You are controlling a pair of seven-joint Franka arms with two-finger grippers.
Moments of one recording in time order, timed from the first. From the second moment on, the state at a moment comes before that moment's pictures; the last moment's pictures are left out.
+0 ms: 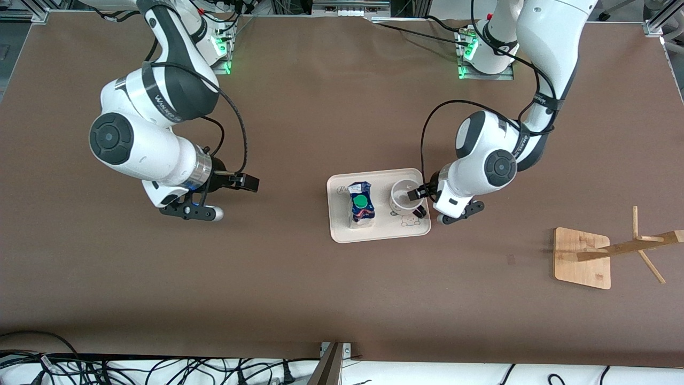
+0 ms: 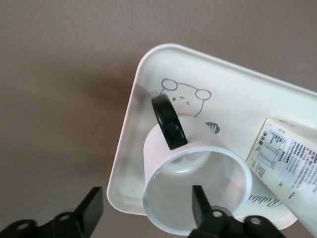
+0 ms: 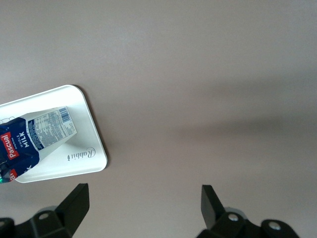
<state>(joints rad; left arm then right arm) -0.24 0.50 -0.17 -1.85 -0.27 2.22 -0.62 0.32 0.43 0.06 -1.44 0.21 1.82 0.48</state>
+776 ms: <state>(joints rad) -0.23 0.48 -0.18 -1.87 -0.27 2.23 -0.62 0.35 0.45 0.06 -1.44 0.21 1.83 0.56</state>
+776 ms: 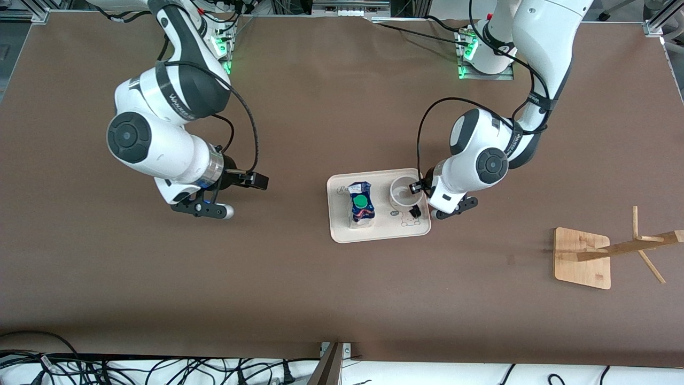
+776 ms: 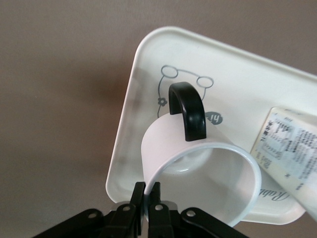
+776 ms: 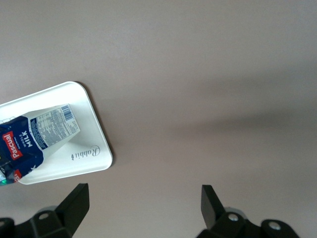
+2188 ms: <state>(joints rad) 0.10 0.21 0.16 -1.61 -0.29 1.69 0.15 0.71 0.47 0.06 -1.43 0.03 2.15 0.69</state>
